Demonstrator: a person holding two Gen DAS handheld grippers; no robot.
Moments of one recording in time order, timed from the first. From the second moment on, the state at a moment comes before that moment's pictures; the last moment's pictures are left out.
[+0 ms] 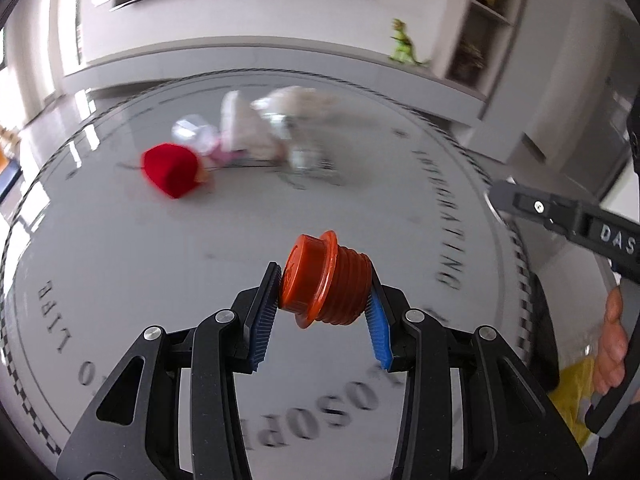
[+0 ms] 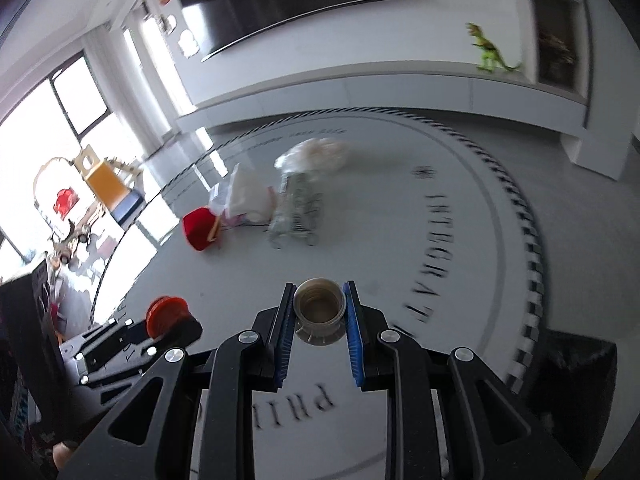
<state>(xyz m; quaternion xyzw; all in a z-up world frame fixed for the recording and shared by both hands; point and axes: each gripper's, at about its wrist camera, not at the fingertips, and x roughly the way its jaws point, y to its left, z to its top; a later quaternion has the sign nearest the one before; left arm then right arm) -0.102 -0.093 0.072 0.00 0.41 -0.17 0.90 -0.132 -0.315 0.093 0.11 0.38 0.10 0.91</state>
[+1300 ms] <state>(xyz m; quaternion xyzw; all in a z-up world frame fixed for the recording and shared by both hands) -0.217 -0.390 0.022 0.20 0.44 -0.44 0.76 -0.324 -0.573 0.016 0.25 0.38 -0.24 0.86</state>
